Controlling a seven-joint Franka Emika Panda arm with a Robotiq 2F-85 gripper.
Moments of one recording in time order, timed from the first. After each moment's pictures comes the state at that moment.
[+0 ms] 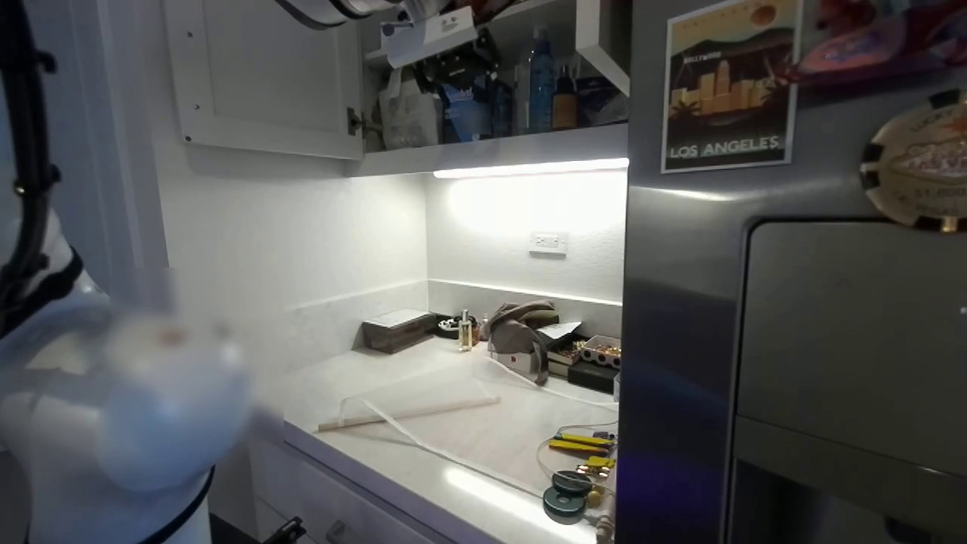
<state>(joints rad) 0.05 -0.54 -0.07 -2.05 -0.05 2.46 -0.29</state>
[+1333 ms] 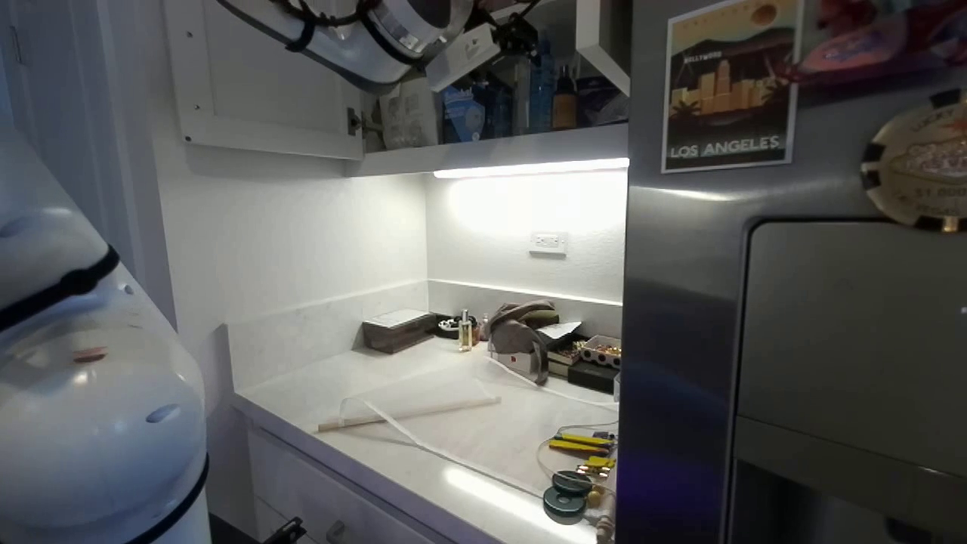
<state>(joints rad) -0.33 -0.42 0.14 -2.05 -0.41 2.89 0.19</state>
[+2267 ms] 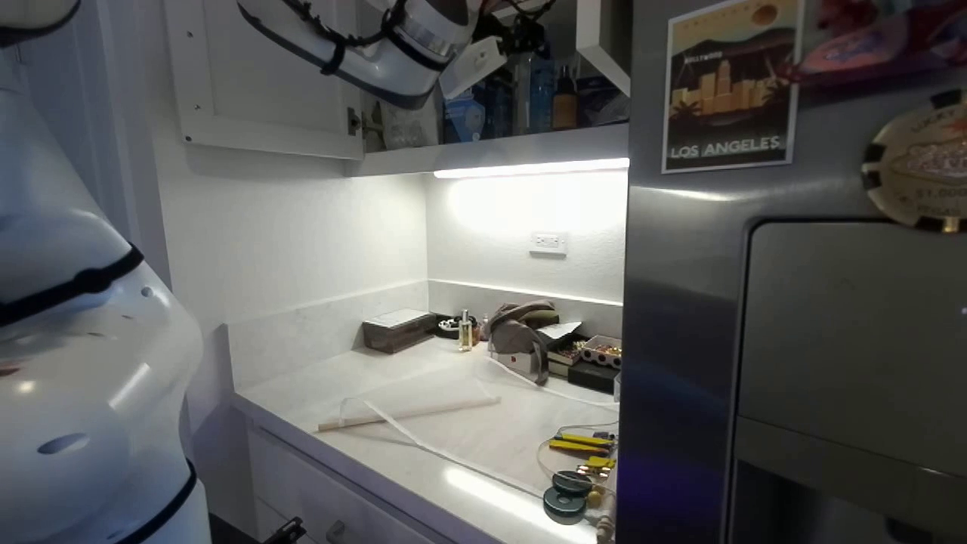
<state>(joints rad) -0.66 -0.35 0.39 -1.97 -0.61 3.03 0.48</state>
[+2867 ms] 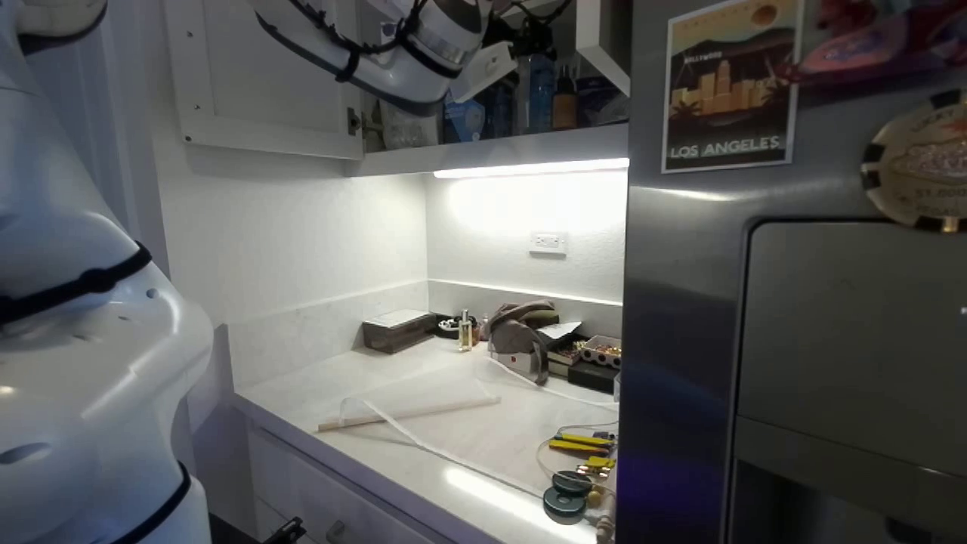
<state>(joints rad) -0.77 -0.32 0.46 -1.96 -0.61 3.10 0.48</state>
